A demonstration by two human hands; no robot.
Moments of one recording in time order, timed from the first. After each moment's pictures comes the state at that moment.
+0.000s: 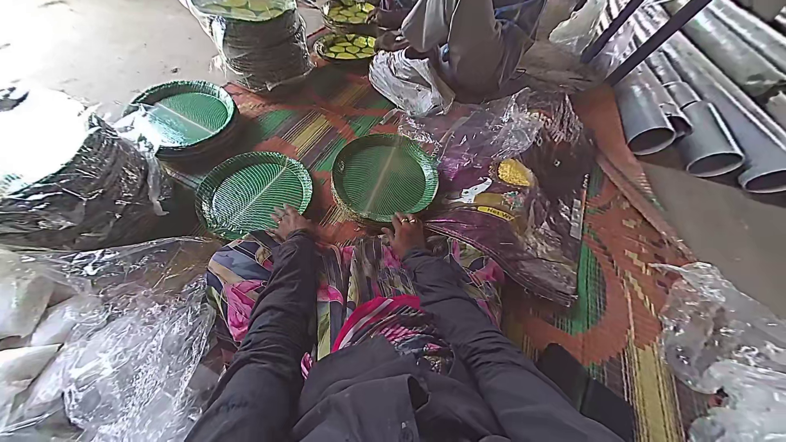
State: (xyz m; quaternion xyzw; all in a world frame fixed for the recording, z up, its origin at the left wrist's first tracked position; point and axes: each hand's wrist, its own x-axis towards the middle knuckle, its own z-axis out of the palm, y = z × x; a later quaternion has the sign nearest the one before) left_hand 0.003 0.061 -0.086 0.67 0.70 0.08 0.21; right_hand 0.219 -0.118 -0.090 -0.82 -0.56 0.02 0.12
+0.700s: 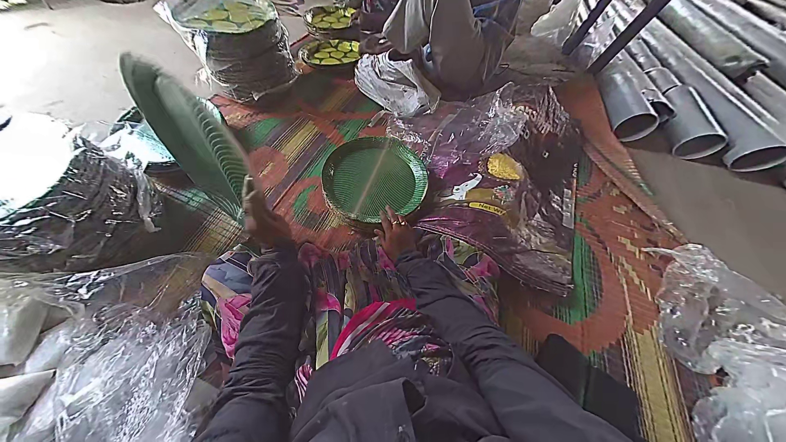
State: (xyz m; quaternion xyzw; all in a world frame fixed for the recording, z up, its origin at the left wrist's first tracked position) left_hand -0.018 0.033 -0.031 0.62 0.45 0.63 0.08; right_hand 0.210 -0.117 -0.100 -0.77 -0.59 -0.07 0.24
